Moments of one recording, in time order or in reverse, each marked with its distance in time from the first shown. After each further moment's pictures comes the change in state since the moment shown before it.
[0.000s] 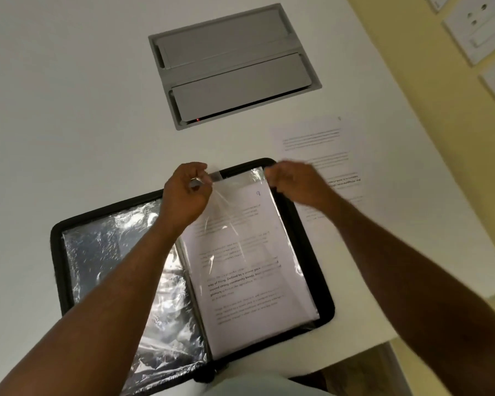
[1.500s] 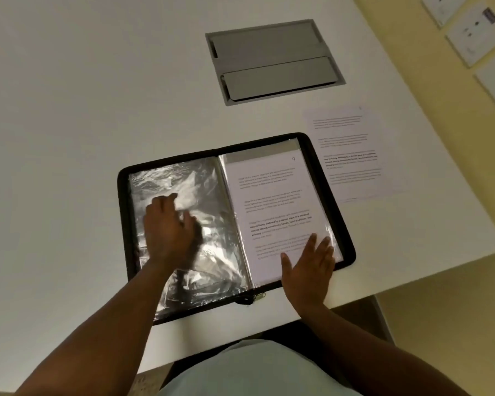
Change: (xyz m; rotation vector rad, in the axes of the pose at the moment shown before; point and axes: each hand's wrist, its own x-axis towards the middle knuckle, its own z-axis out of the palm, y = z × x) left_hand -0.167 -0.121 -0.116 0.645 0.290 0.105; right_hand -0.223 0.014 0.242 -0.363 0.426 0.435
